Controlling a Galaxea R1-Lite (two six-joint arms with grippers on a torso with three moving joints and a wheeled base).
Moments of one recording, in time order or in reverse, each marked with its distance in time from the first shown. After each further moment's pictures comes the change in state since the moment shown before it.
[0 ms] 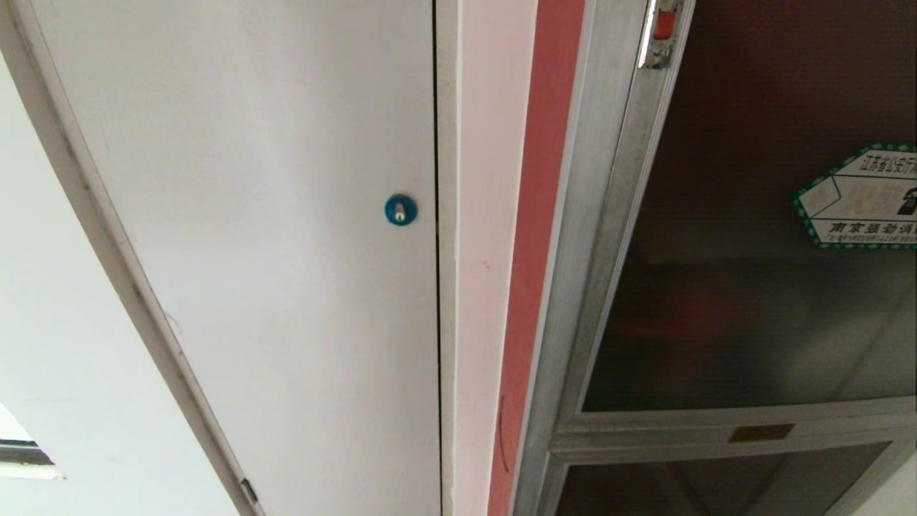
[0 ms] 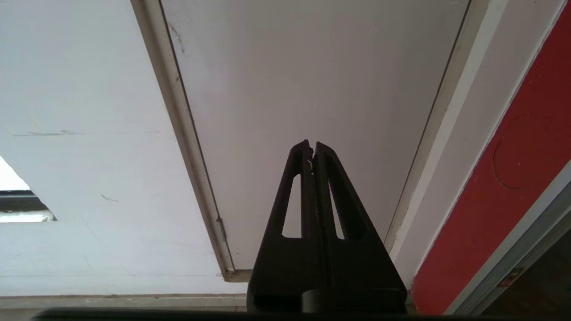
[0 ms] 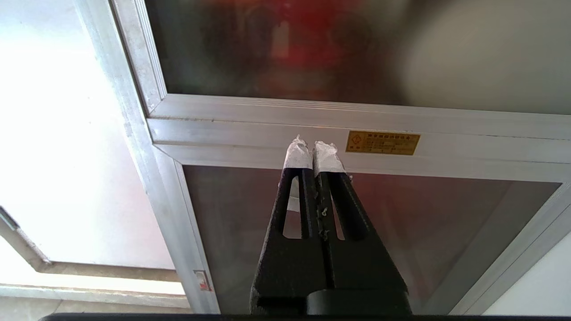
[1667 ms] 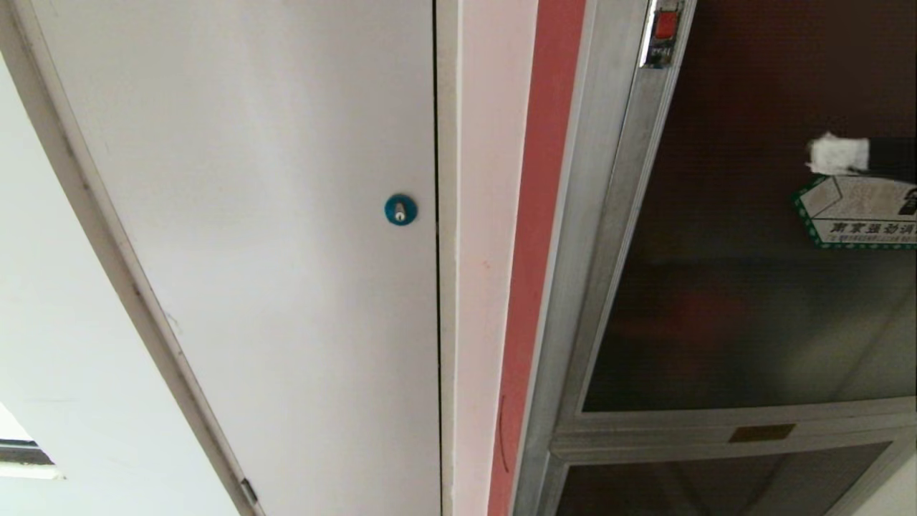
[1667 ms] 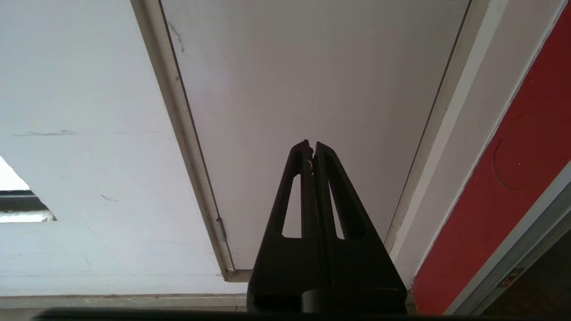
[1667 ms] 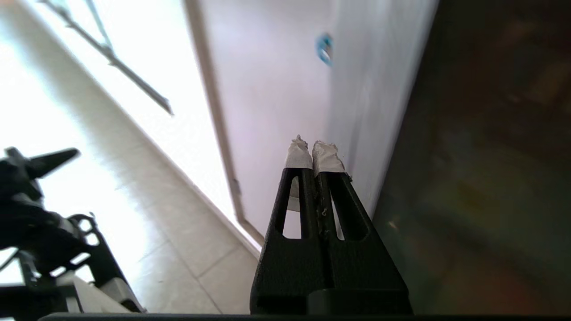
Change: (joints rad) left arm 0.000 0.000 0.000 0.000 0.000 -0.001; right arm 0.186 1.168 -1.262 0.172 0.591 0.001
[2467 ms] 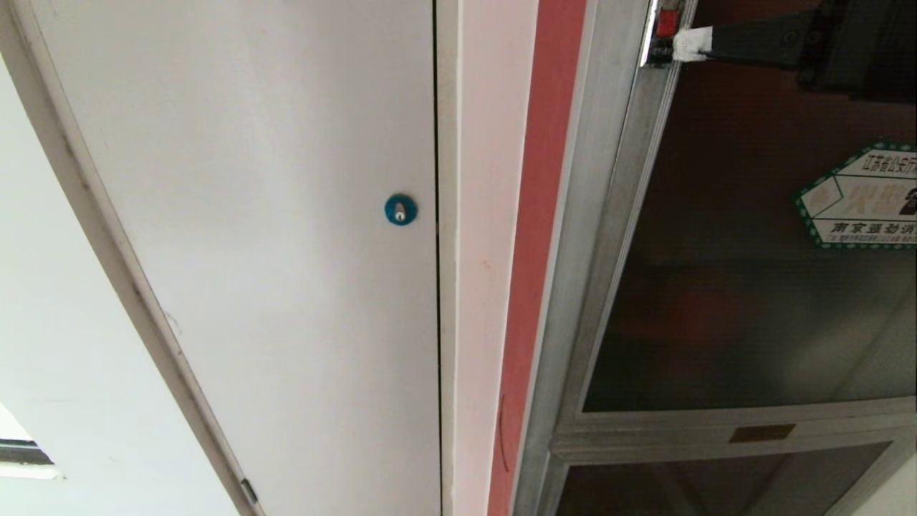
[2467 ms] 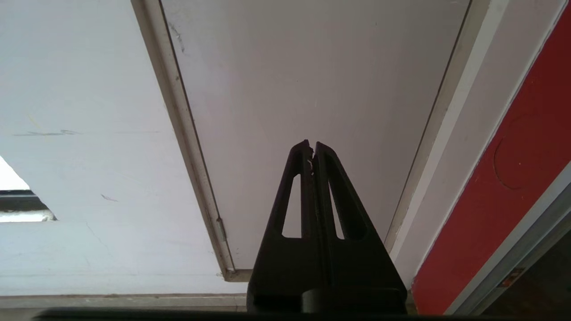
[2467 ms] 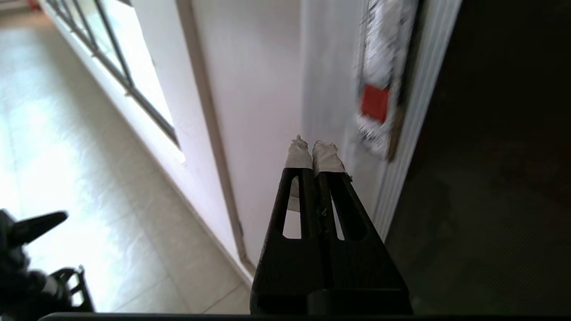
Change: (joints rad) left arm 0.000 0.000 0.000 0.000 0.000 0.000; right arm 0.066 0.315 -0.358 -0.055 -0.035 0.060
